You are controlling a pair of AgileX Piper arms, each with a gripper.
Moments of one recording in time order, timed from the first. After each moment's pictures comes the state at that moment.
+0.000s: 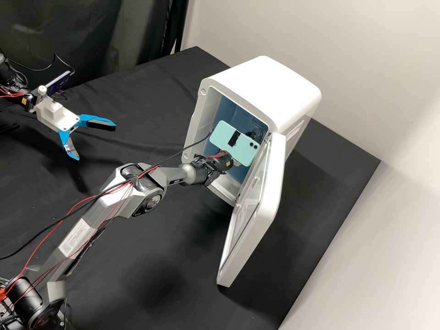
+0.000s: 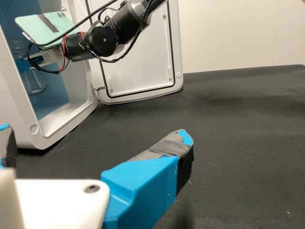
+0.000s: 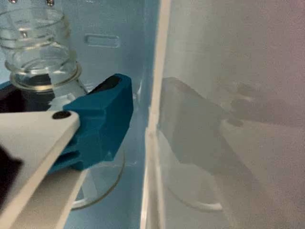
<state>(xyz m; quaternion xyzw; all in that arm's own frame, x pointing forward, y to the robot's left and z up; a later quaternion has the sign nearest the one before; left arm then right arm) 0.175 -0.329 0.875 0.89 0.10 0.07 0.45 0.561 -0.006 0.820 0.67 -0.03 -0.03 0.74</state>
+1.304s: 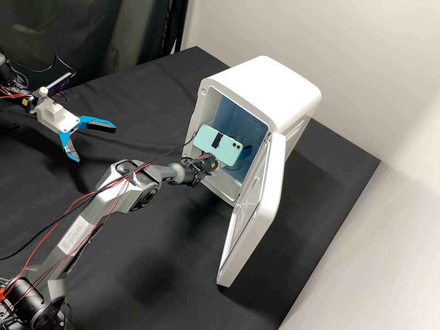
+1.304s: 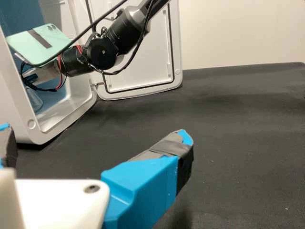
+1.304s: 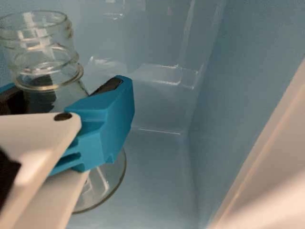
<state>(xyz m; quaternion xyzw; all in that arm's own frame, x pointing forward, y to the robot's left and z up) 0.175 -0.326 0.873 0.88 0.11 0.07 0.45 0.553 -0.004 0.765 0.64 0.01 -0.06 0.76</state>
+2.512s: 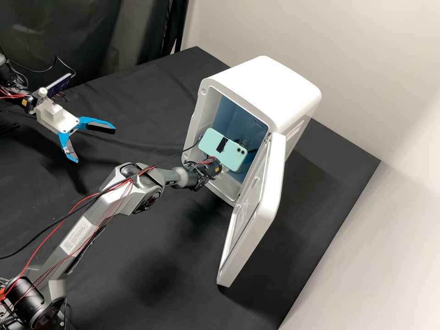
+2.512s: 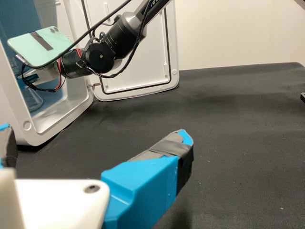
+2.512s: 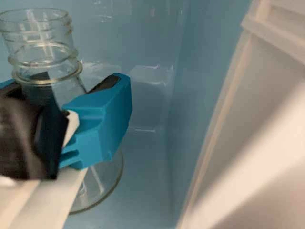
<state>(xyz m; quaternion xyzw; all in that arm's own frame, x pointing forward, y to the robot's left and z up) 0.177 -0.327 0.872 0.88 0.10 0.07 0.45 0.556 -0.019 0.771 0.65 -0.01 -0.05 0.76</state>
